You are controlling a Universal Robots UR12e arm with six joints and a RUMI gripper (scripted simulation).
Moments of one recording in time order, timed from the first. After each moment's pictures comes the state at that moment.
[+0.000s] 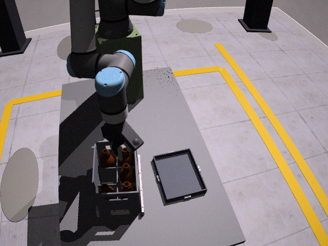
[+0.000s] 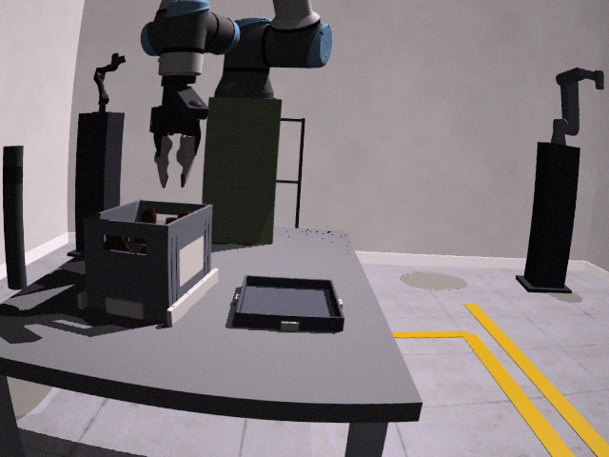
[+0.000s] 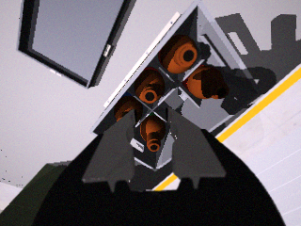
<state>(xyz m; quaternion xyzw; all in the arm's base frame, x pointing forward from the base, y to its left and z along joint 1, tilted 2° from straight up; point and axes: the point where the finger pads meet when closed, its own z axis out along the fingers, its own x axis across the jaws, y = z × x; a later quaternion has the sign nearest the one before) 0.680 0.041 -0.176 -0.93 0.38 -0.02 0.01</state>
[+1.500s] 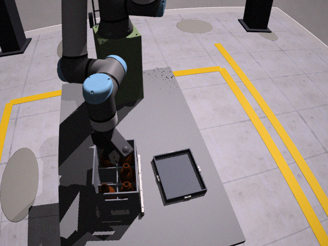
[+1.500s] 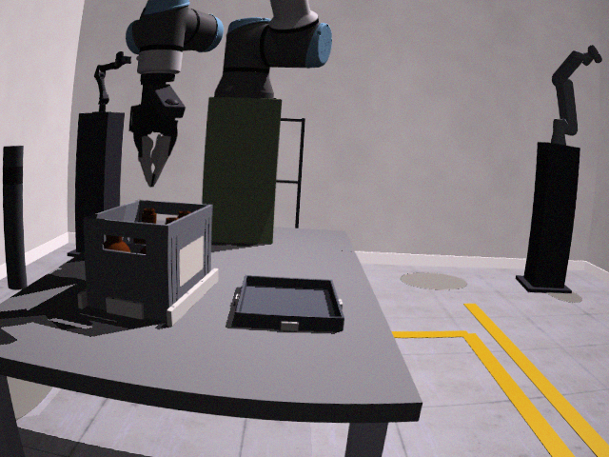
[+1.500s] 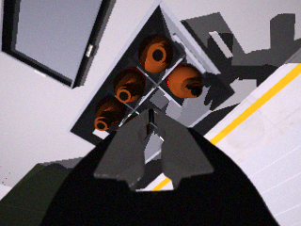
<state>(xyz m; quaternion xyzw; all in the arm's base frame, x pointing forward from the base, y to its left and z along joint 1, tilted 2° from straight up) 0.712 0.006 -0.172 -0.92 0.38 -0.02 0.01</state>
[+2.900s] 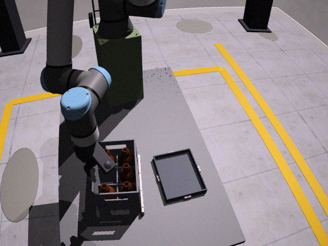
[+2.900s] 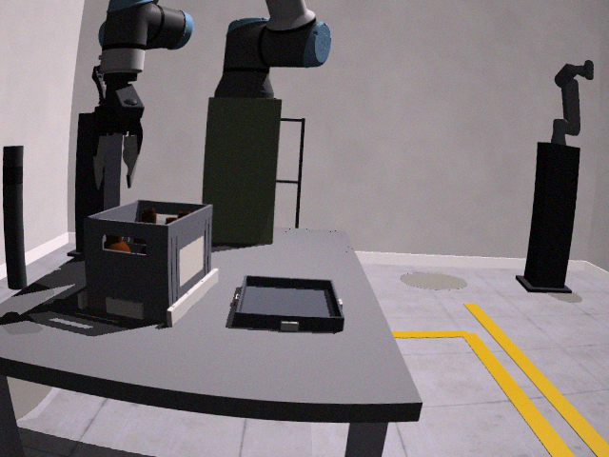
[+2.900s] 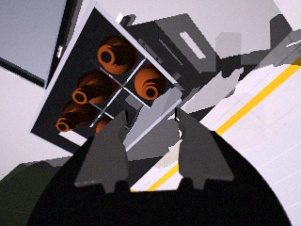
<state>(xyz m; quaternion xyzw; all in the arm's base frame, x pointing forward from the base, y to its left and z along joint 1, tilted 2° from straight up) 0.769 -0.052 -0.172 -0.92 0.38 -0.02 0.01</state>
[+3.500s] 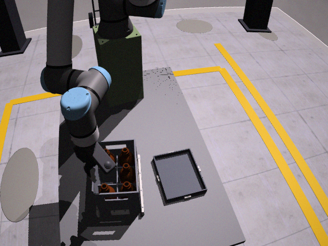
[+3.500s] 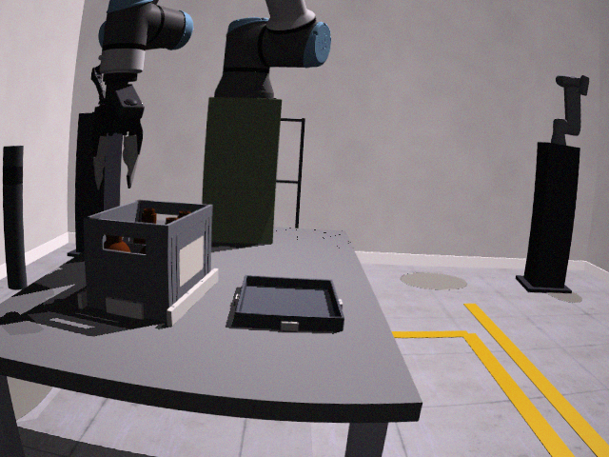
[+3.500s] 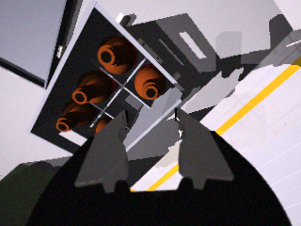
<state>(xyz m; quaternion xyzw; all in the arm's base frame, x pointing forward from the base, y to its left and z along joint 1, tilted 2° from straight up) 0.768 -0.052 -0.172 -0.92 0.38 -0.02 0.01</state>
